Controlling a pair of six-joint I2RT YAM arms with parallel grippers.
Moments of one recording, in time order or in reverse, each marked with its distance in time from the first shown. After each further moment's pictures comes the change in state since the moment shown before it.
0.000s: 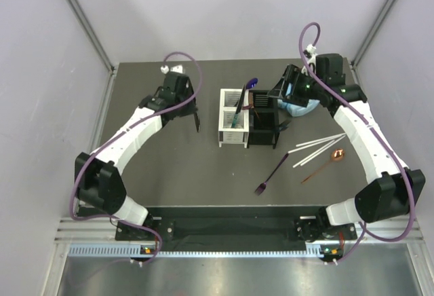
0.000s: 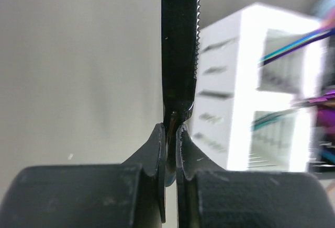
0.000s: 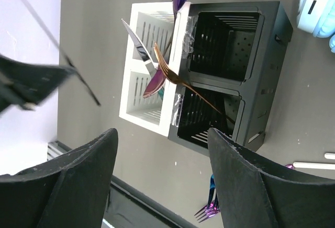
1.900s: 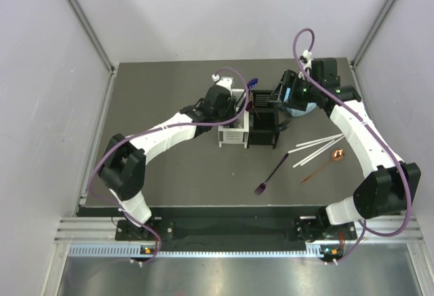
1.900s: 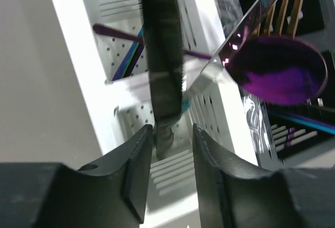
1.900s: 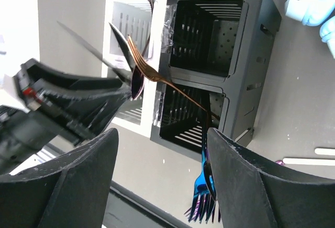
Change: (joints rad) left arm -0.275 0.208 0.016 0.293 0.003 0.129; right arm -0.001 0.031 -0.047 0.014 0.019 -0.025
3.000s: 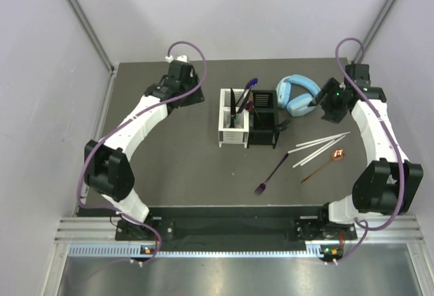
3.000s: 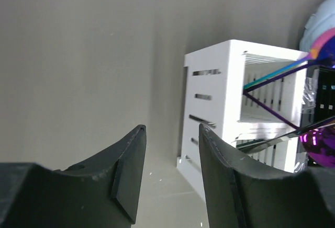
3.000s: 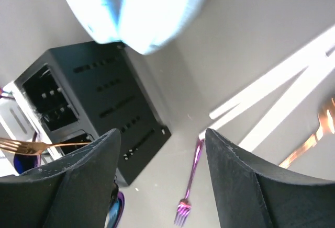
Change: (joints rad) left arm 0.273 -0.061 0.180 -0.298 0.013 -0.102; right arm -0.287 0.063 -0.012 -0.163 0.195 0.106
